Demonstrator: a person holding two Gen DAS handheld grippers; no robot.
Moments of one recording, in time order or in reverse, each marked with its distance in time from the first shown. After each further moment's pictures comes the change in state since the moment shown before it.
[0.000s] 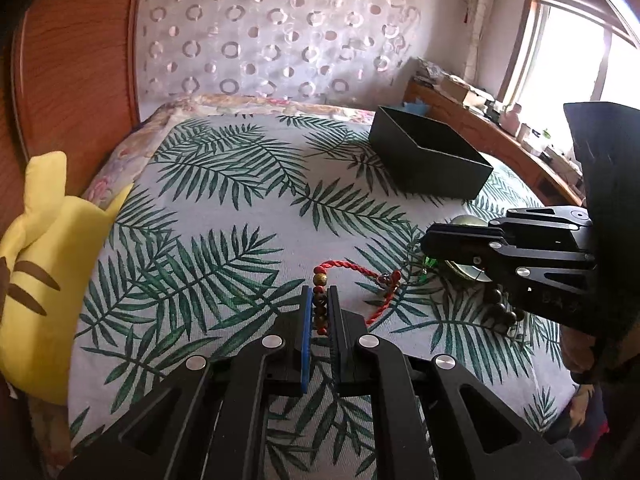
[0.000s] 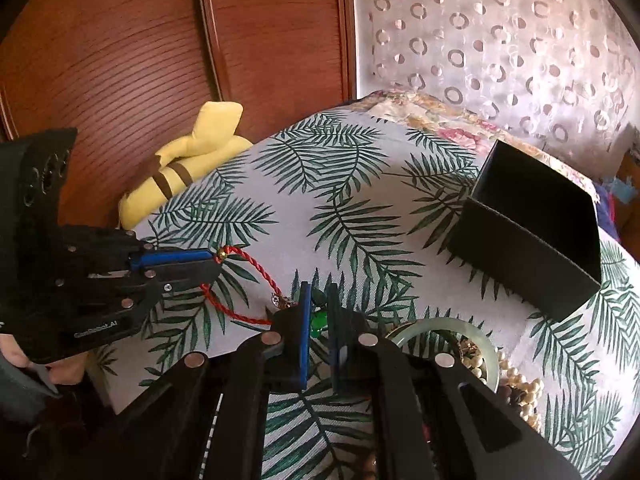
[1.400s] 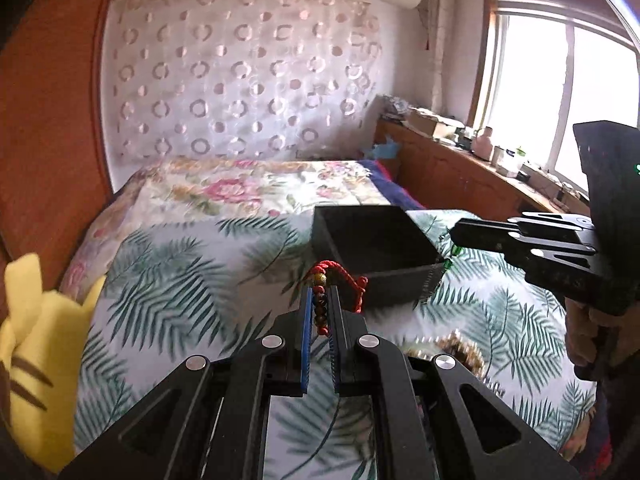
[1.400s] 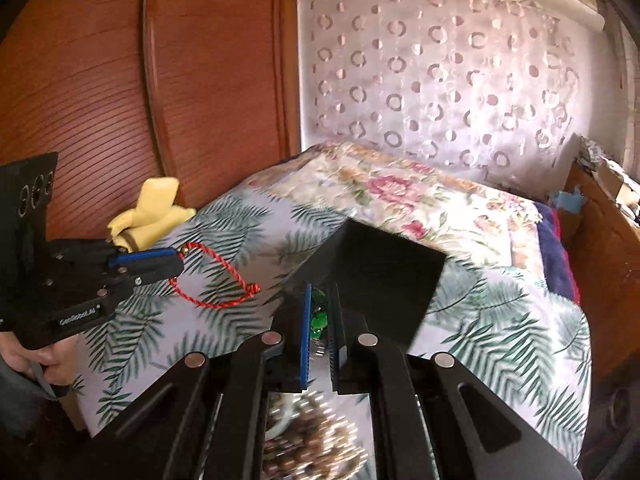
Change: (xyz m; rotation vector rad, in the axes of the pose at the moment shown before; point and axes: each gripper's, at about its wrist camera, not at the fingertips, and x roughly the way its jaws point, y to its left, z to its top) left arm 0.011 -0.067 0.094 0.113 -0.171 -0.055; right arm -0.092 -0.117 0.029 0.085 -0.191 -0.150
